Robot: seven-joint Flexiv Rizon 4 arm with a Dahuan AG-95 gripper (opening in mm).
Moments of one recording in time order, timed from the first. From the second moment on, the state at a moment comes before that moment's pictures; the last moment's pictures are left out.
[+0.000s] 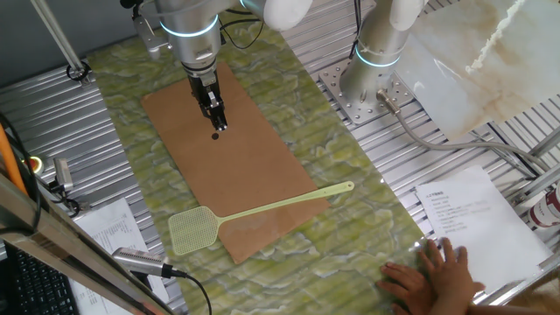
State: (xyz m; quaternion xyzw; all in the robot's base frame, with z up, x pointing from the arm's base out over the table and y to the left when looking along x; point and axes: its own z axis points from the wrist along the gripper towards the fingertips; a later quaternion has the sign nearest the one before) arm 0.500 0.000 0.170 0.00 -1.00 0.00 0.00
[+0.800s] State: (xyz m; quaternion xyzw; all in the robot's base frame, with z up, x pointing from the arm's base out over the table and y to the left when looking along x) arm 0.500 0.000 0.170 0.12 -0.99 -0.03 0.01
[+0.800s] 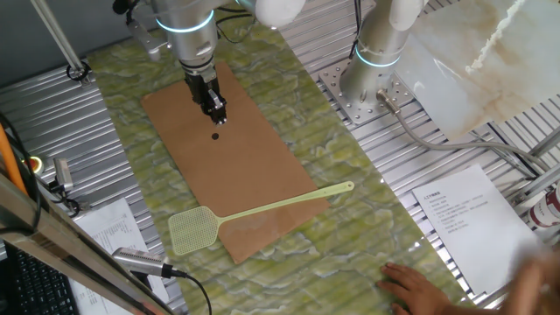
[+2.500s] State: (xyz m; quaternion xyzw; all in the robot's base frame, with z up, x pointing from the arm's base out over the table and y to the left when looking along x) arm 0.502 0.014 0.163 0.24 -0.97 -0.04 0.02
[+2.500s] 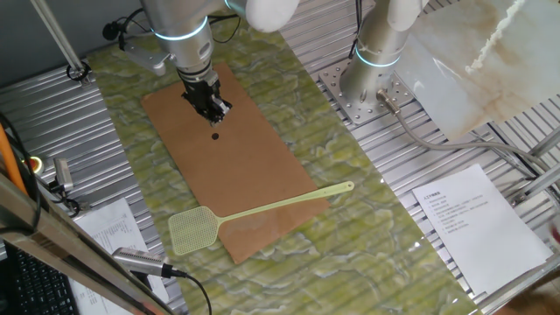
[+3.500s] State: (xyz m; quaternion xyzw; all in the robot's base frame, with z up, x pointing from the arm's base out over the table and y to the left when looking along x) arm 0.497 0.032 0.156 0.23 -0.97 -0.03 0.03
